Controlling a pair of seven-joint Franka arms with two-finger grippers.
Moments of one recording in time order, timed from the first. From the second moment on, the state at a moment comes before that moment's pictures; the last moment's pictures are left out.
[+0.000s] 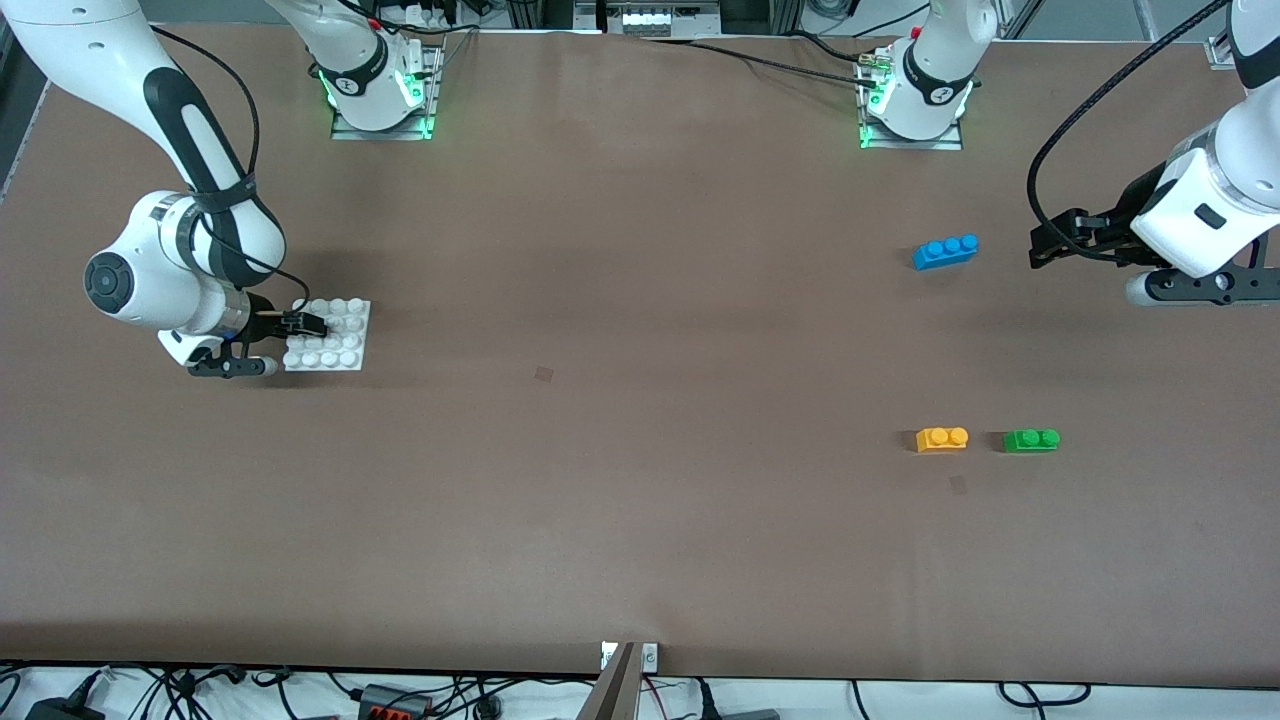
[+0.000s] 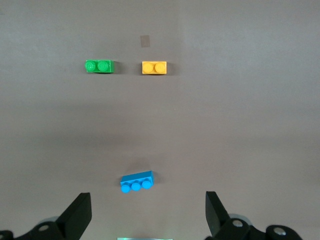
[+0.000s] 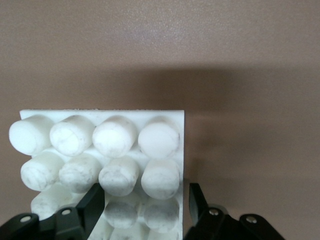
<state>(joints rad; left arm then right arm) 0.13 0.08 -0.22 -1.54 0.00 1.49 -0.13 -0.12 0.40 -0.02 -2.22 0.13 2.42 -0.25</state>
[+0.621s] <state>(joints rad) 0.15 0.10 -0.22 -1.54 -0.02 1.49 -0.09 -0.11 0.40 -0.02 -2.21 0.13 2.42 -0.25</state>
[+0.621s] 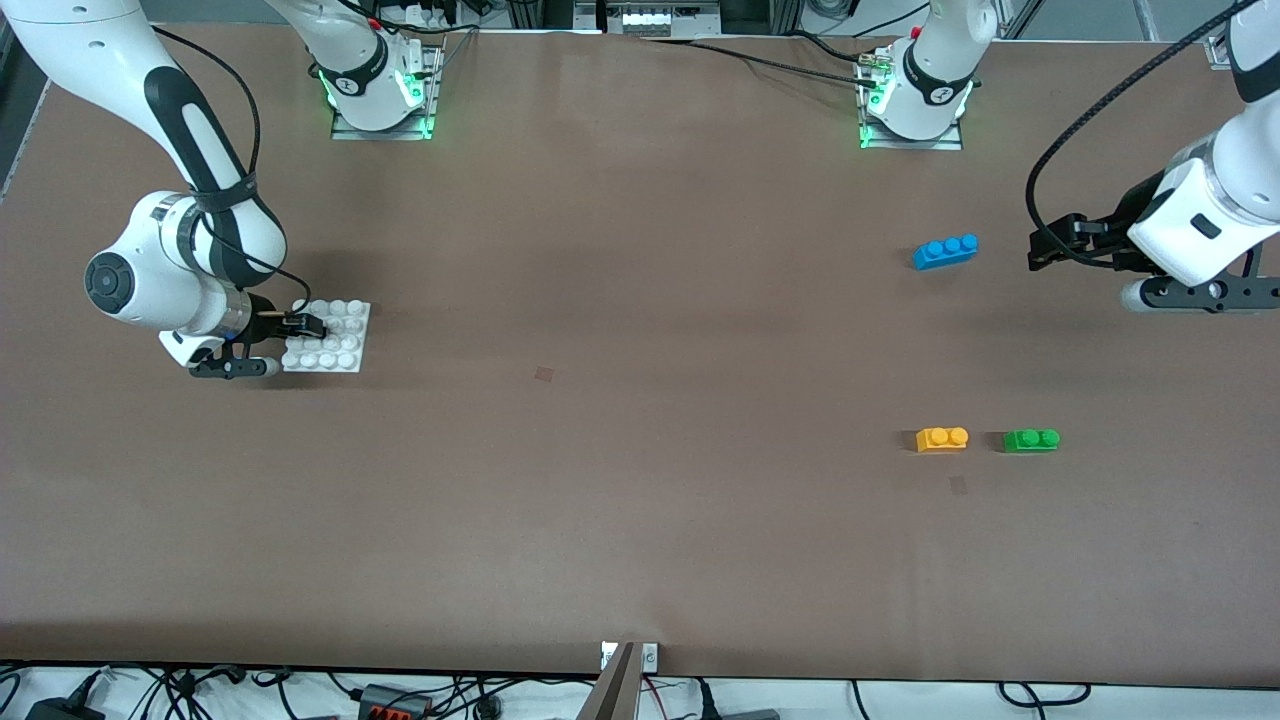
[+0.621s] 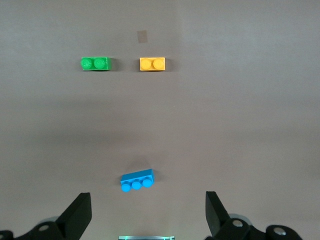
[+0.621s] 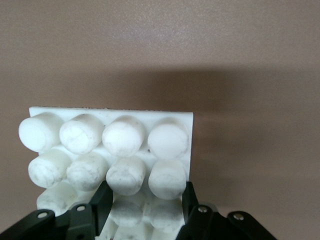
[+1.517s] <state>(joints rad) 0.17 0.36 -0.22 -1.76 -0.03 2.05 -0.08 -0.09 0.42 0.11 -2.18 0.13 2.42 -0.16</state>
